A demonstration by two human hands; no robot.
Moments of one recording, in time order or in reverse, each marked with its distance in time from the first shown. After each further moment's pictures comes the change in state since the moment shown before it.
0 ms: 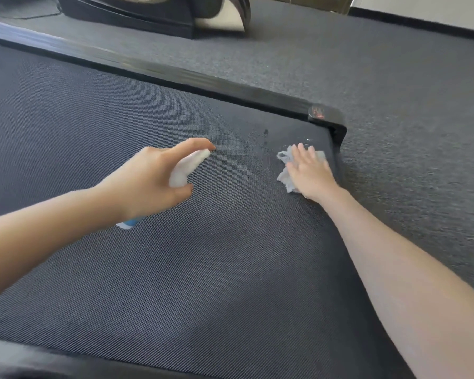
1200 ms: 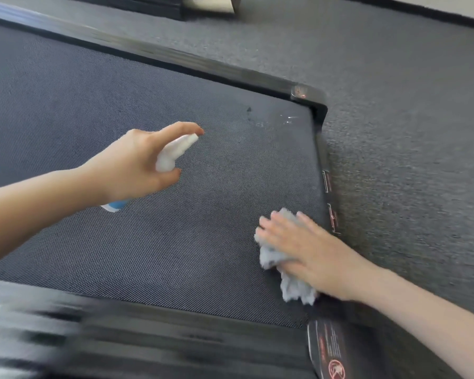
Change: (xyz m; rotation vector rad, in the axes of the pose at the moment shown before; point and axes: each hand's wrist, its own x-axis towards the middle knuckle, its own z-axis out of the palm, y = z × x) left_hand -0.027 0.024 0.004 0.028 -0.008 0.060; right_hand -0.220 0.025 0.024 -0.111 0.063 -0.751
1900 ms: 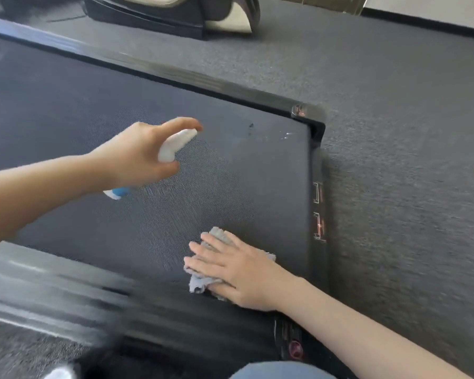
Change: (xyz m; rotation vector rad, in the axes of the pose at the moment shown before) left_hand -0.005 0.052 -0.046 0.040 -0.008 -0.192; right_hand 0.036 -0.073 -0.014 0.236 0.068 -0.297
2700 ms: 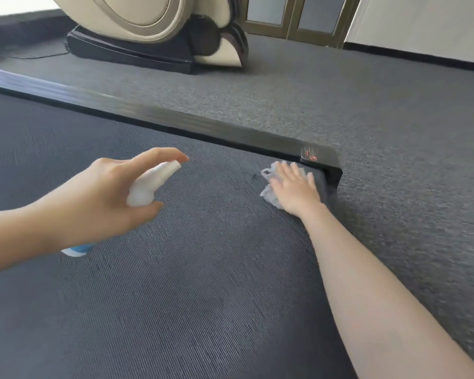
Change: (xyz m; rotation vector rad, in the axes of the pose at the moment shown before) left_hand 0.099 -0.070 0.010 -0.070 0.095 0.128; right_hand 0.115 0.312 -0.054 -0.060 0.058 1.040
